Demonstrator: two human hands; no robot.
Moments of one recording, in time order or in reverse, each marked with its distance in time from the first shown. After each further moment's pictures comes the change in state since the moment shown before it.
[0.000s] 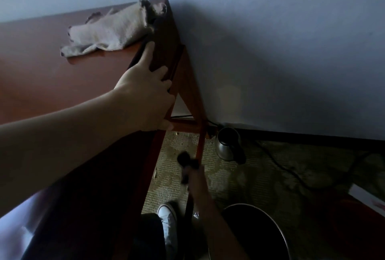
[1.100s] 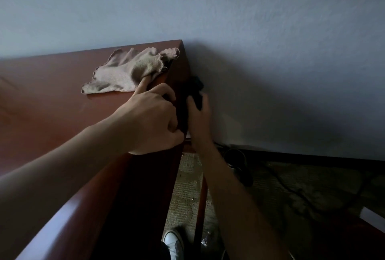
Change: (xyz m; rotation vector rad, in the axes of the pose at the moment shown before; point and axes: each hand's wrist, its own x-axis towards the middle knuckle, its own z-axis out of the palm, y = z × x) left_hand -0.015 -0.034 0.036 -0.799 0.509 -0.041; right_hand -0.036 -0.239 0.095 0.003 0.099 -0.668
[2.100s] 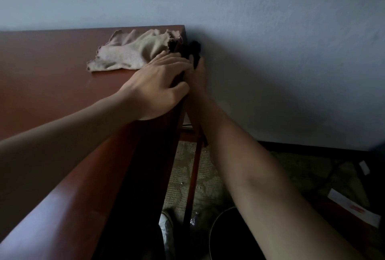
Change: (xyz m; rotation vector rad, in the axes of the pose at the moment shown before) left_hand -0.004 -0.003 -0.006 -0.530 0.346 -0.010; right_hand 0.066 -0.013 0.027 -0.283 0.008 -0.105
